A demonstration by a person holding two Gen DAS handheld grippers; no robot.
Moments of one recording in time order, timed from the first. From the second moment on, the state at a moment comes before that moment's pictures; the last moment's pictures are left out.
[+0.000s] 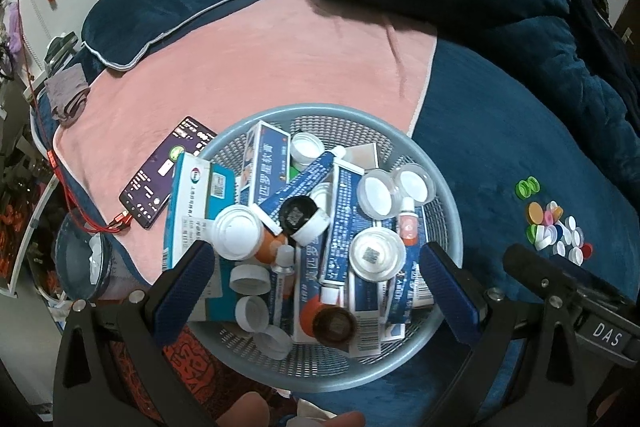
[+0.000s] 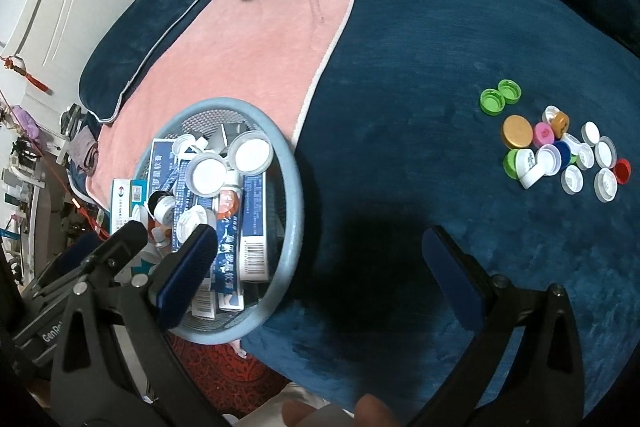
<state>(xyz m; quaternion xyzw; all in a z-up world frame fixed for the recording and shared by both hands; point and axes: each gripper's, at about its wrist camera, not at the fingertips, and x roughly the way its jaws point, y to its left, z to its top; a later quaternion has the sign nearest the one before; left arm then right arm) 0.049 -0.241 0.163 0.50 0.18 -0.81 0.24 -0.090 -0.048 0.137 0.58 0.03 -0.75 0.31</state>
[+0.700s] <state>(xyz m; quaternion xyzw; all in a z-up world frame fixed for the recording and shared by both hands) 0.006 -0.178 0.158 0.52 0.14 -0.82 0.20 -0.115 0.016 0.132 0.59 0.00 -0.76 0.27</state>
